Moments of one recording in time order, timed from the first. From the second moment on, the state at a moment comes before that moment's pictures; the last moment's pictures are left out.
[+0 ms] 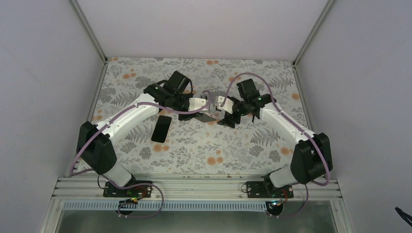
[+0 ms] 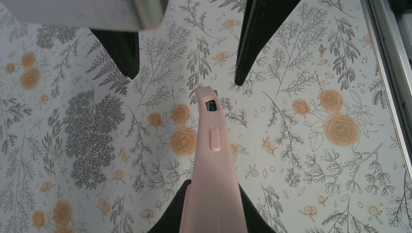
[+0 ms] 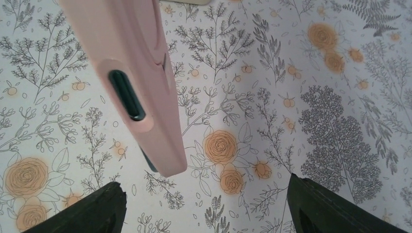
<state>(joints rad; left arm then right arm) -0.65 1.58 1.39 -0.80 0.47 0.85 0.43 1.44 1.10 -0.67 -0.49 -0.92</state>
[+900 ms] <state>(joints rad) -0.65 1.58 1.39 -0.80 0.45 0.85 0.43 1.51 1.11 -0.56 -0.44 -0.88</state>
